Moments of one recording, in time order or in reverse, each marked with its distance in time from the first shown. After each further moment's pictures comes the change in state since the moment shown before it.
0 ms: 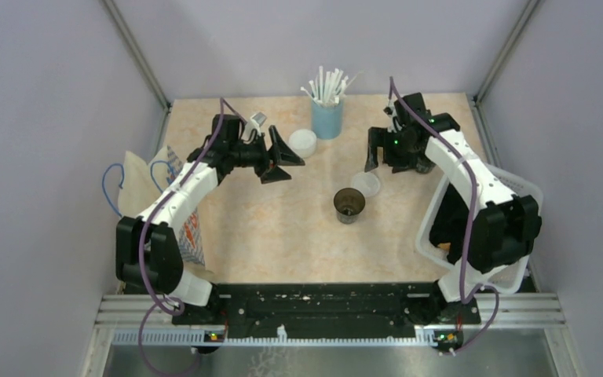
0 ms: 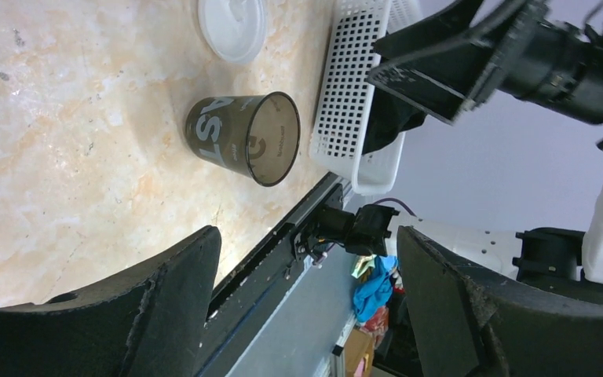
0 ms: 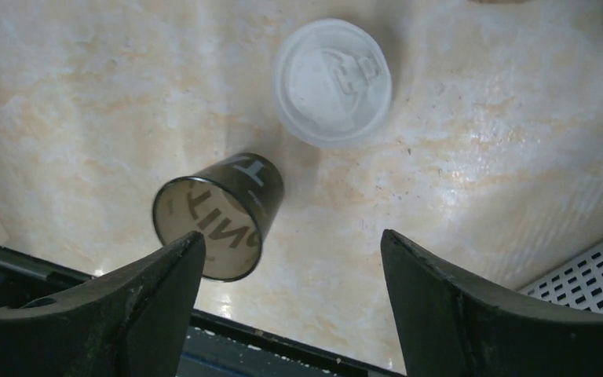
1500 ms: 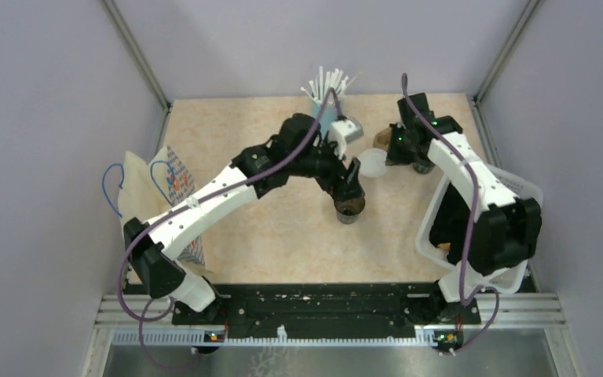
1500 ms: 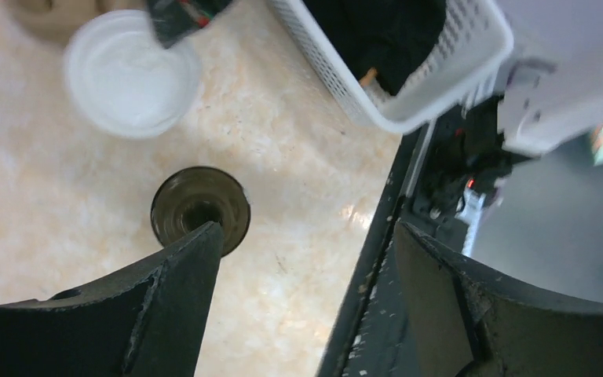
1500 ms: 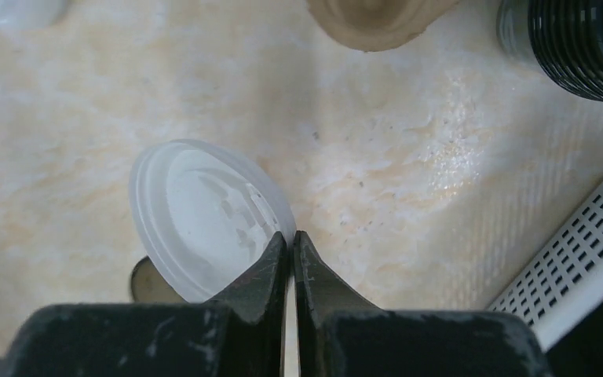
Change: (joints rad) left arm -0.537 0.028 0.396 -0.218 -0.402 0.592; right arm -0.029 0.044 -0.109 0.143 0.217 0.146
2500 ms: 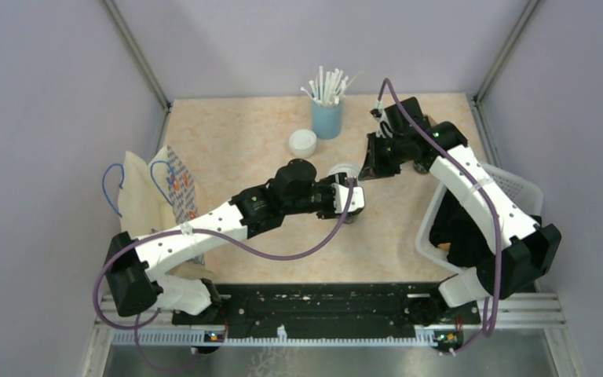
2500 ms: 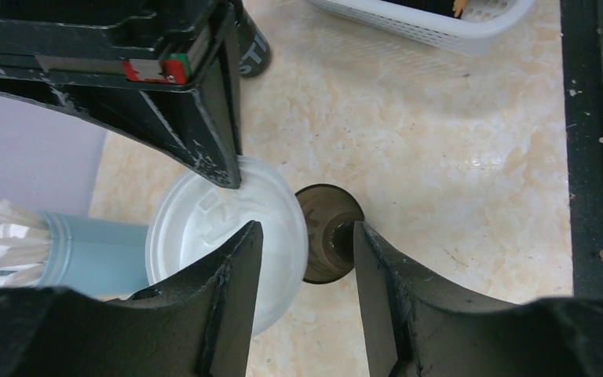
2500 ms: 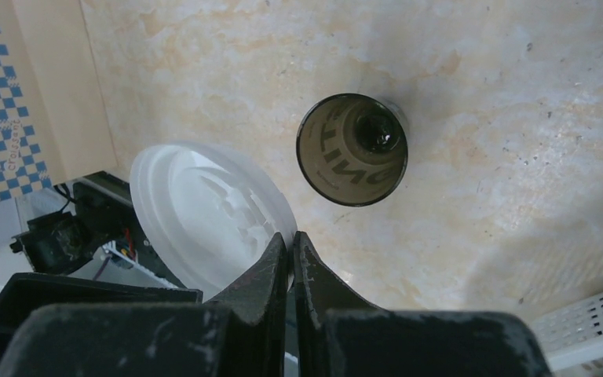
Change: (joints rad) left arm -0.204 -0.182 -0.426 0.367 -0.195 0.788; right arm 0.180 -0.211 0.090 -0.188 -0.298 -0.005
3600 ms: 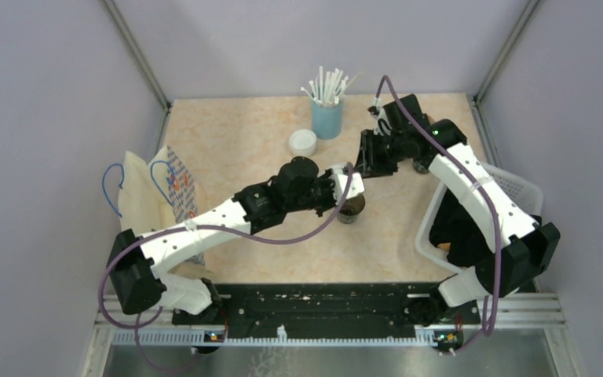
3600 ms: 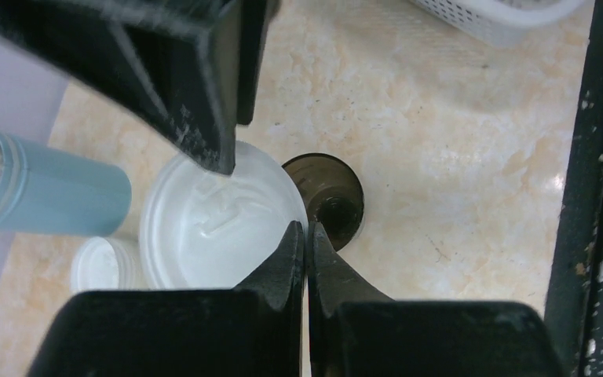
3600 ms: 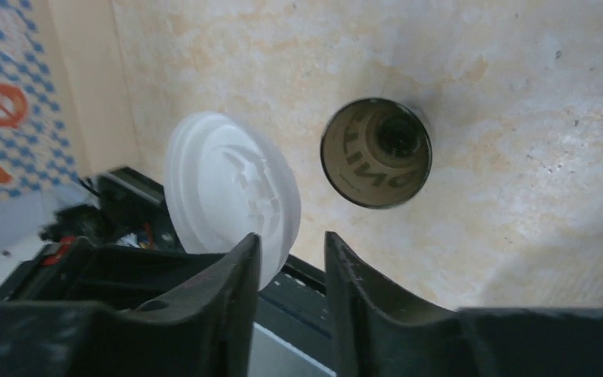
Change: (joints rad) left arm 0.008 0.030 0.007 -0.033 -0.103 -0.099; right arm 0.019 0.014 0.018 -0.005 -0.024 0.018
